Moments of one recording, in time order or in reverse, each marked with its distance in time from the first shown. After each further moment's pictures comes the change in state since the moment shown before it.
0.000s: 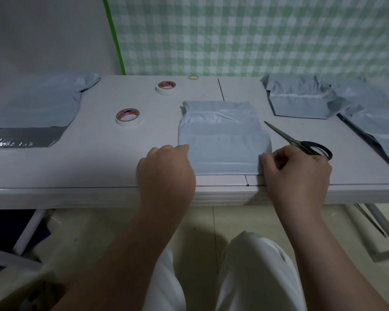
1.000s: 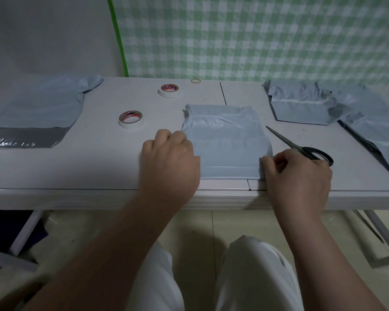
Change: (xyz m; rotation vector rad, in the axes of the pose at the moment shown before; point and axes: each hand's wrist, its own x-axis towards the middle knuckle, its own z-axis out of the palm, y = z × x) left_hand 0.017 -0.004 -0.012 0.193 -0.075 0.207; right_hand 0.000 -0.007 -0.003 -0.062 -0.009 -0.005
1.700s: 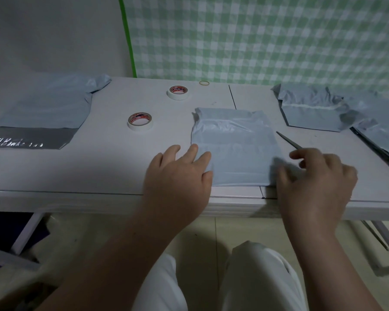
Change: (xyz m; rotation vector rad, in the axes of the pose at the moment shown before) left_hand -0.018 -0.009 0.003 -0.106 -0.137 0.071; right_hand -0.007 -0.008 -0.002 -0.037 0.154 -0.128
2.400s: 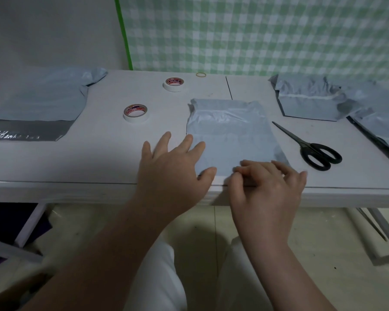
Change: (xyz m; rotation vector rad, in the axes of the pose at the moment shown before) left_hand -0.002 0.006 -0.012 -0.041 -0.246 -0.120; right_hand -0.053 -0.029 0.009 0.190 -0.053 -0.059
